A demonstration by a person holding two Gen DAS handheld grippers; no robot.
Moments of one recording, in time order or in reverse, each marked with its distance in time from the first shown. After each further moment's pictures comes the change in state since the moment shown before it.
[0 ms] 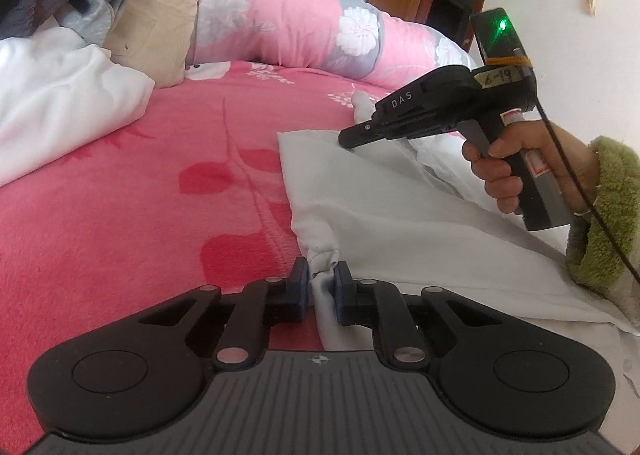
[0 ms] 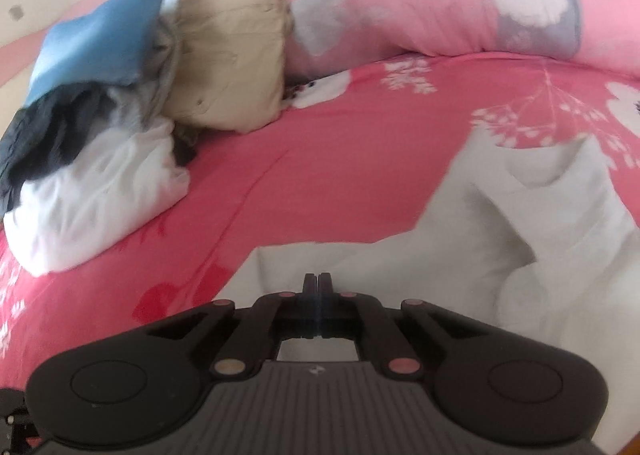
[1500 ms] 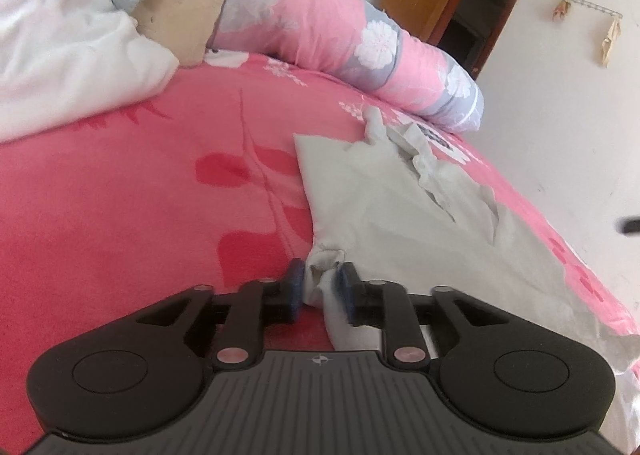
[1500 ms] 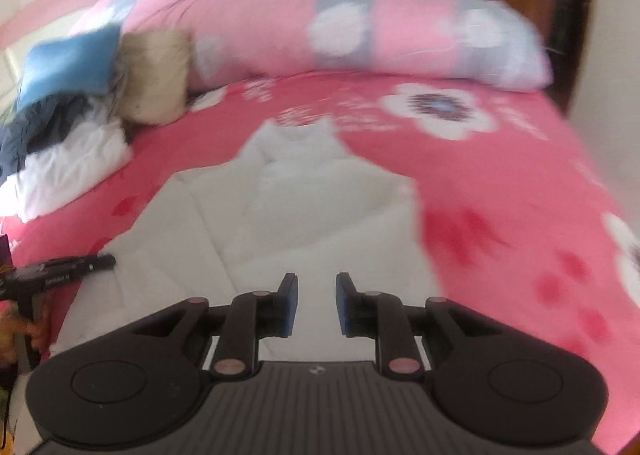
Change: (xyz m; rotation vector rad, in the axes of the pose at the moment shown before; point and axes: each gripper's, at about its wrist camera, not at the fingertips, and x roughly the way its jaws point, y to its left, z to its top) left arm -0.016 0.019 0.004 -0.137 -0.045 -0.028; right arm -0.315 -0.029 -0.103 0.051 -0.029 -0.372
